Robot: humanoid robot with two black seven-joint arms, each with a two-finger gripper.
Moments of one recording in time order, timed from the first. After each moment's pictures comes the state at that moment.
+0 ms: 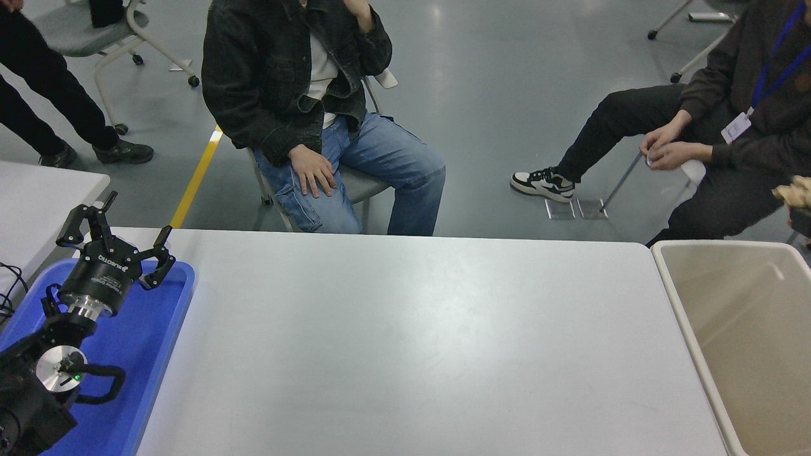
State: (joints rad) left arm -0.59 0.43 -0.63 -0.25 -0.08 -0.82 -0.58; right arm 1.14 -1.00 -0.37 0.63 -1.20 -0.05 0.49
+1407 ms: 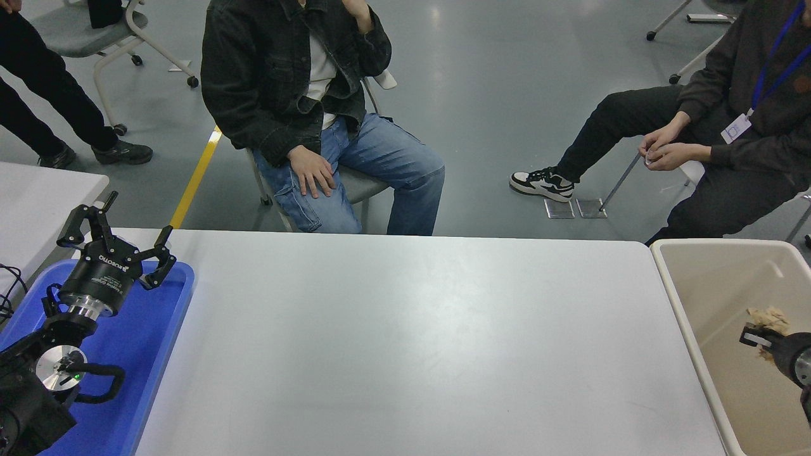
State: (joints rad) left arm -0.59 0.43 -0.63 -0.25 -0.08 -0.82 -0.58; right arm 0.61 -0.37 -0.38 -0.07 -0.73 -0.08 0.31
